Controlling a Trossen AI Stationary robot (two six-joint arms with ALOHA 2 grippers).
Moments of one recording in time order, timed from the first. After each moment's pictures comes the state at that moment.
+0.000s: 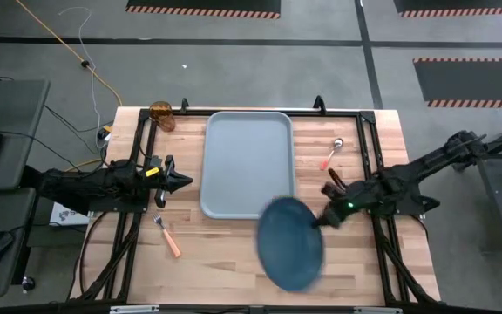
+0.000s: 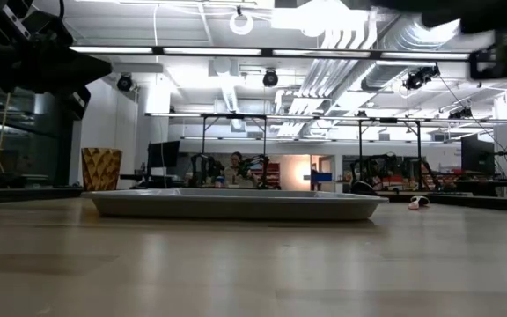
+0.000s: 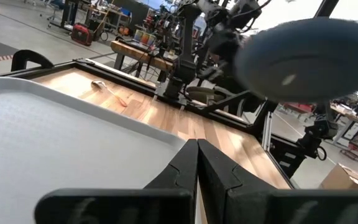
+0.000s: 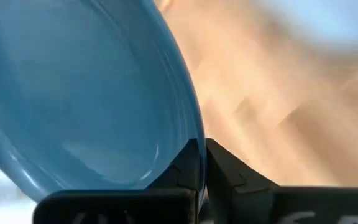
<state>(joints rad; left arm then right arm) -0.01 0.01 0.01 0.01 -0.04 -0.36 0.38 0.94 0.63 -0.24 0.00 1.30</state>
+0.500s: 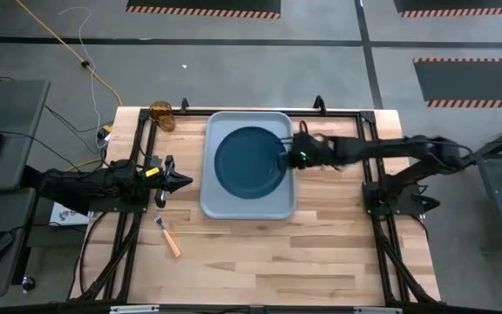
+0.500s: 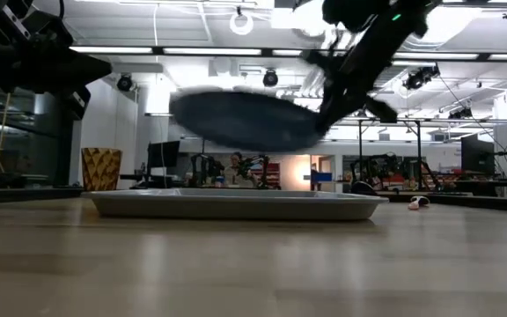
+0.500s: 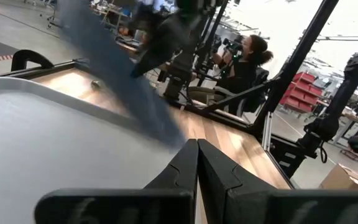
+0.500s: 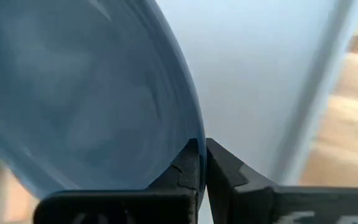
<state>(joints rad) -0.01 0.01 0.01 0.01 -0.04 -0.36 -0.19 1.44 0.98 -0.43 0.15 1.02</state>
